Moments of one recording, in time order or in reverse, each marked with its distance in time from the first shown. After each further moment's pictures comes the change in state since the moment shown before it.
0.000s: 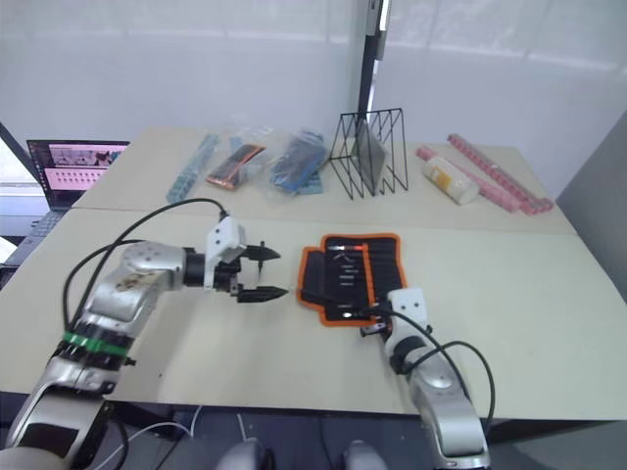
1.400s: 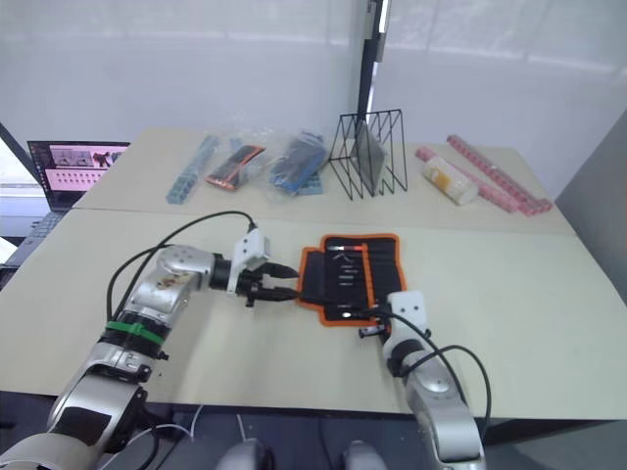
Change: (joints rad) left arm -0.041 -0.139 -0.017 0.225 0.120 -0.114 -0.059; right arm 0.020 0.023 -0.001 -0.012 -0.001 -0.003 -0.022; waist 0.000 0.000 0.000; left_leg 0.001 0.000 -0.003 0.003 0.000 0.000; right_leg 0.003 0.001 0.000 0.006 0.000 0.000
